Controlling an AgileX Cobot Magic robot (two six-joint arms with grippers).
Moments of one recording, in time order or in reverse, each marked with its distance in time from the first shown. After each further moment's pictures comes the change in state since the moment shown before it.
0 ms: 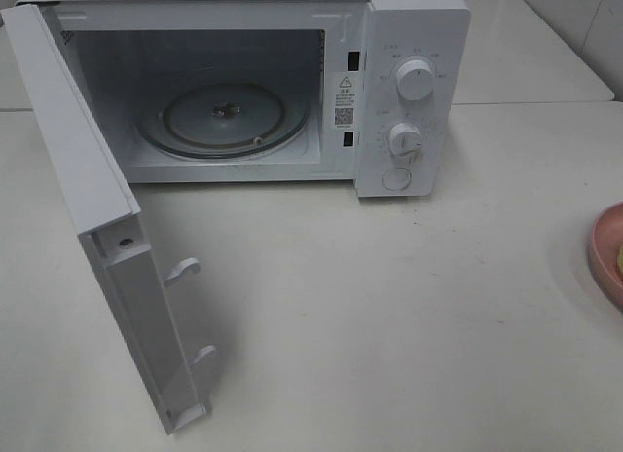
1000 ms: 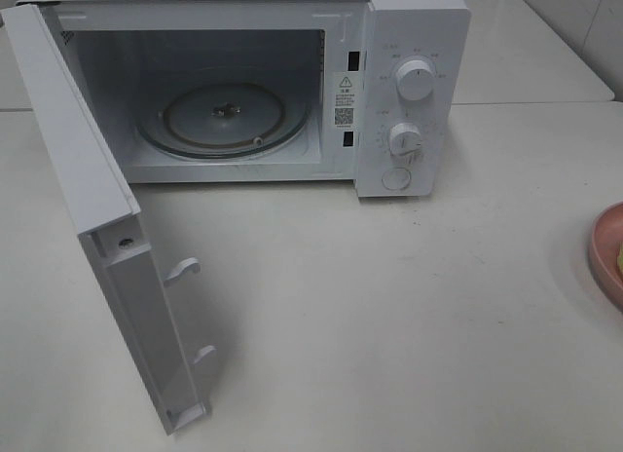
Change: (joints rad) left arm 0.000 0.000 0.000 0.000 0.000 0.000; right arm 0.000 0.000 0.000 0.000 -0.001 0.000
